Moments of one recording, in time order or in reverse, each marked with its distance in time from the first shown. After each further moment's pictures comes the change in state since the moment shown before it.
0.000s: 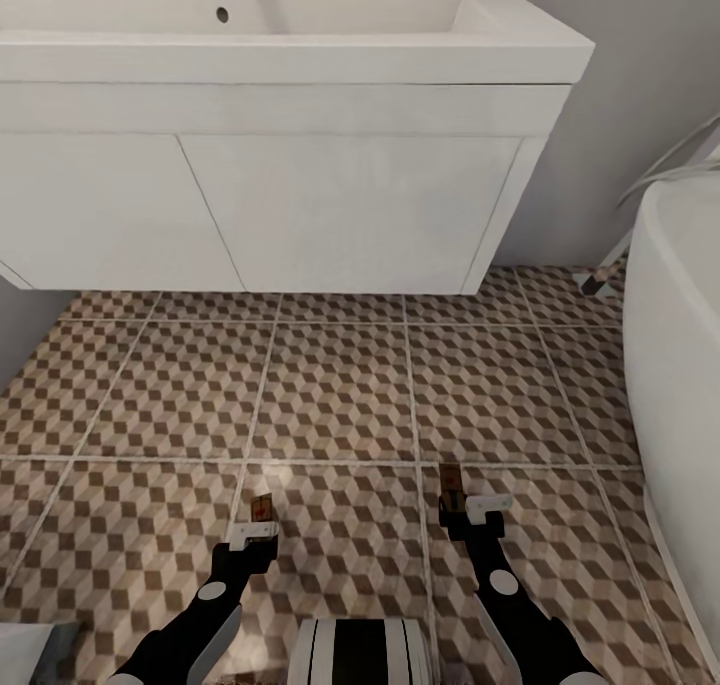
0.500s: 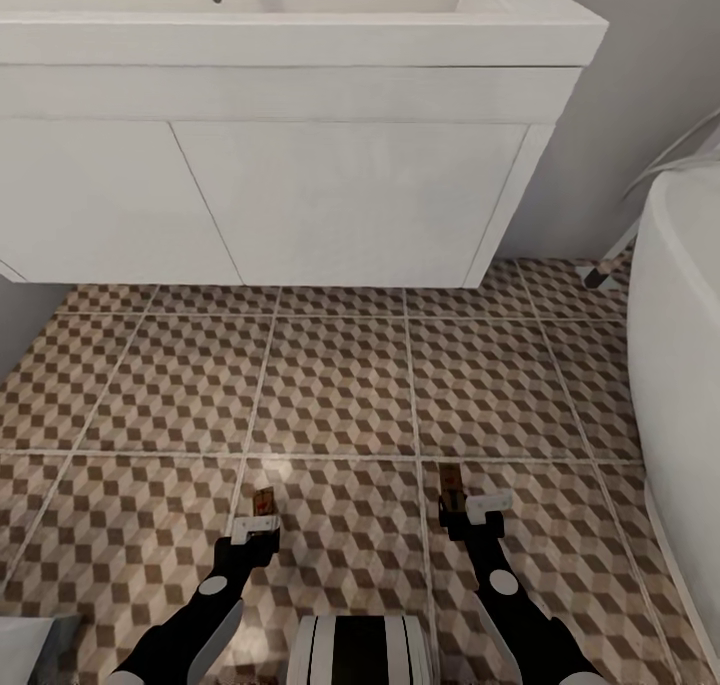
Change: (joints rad) left arm 0.000 0.003 0.000 -0.034 0.000 0.000 -0.001; right arm 0.000 0.000 0.000 0.000 0.001 0.000 0.000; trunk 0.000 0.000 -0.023
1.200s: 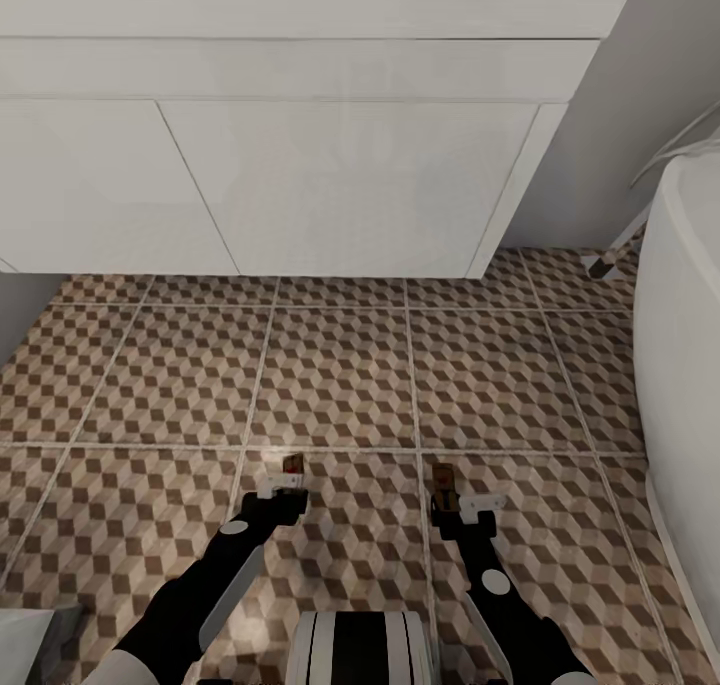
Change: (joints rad) left arm 0.000 -0.011 0.006 -0.392 -0.003 0.390 0.005; right arm 0.000 0.026 0.002 -0.002 -0.002 -0.001 0.004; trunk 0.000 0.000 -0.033
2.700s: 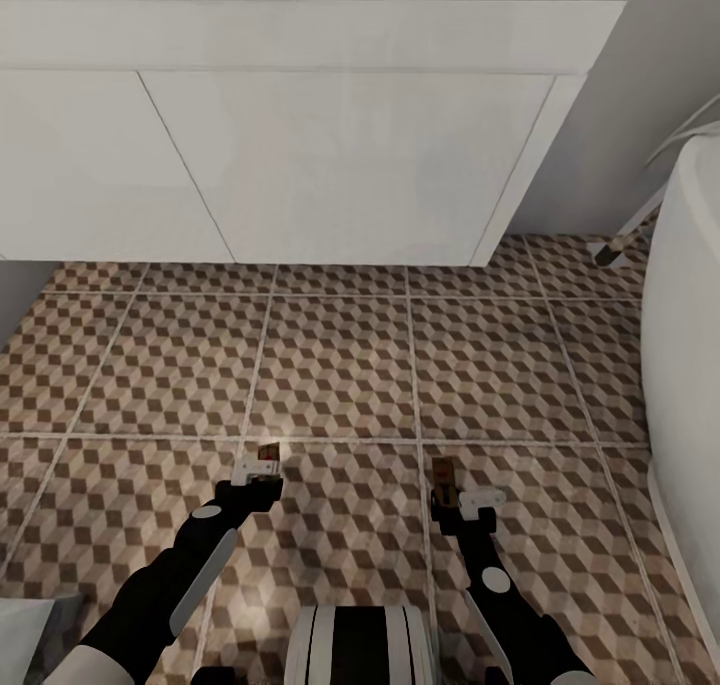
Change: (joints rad) left arm 0.000 0.074 0.066 -0.096 -0.003 0.095 0.000; right arm 0.000 0.000 -0.002 -0.015 0.004 -0.017 -0.004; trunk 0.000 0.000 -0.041
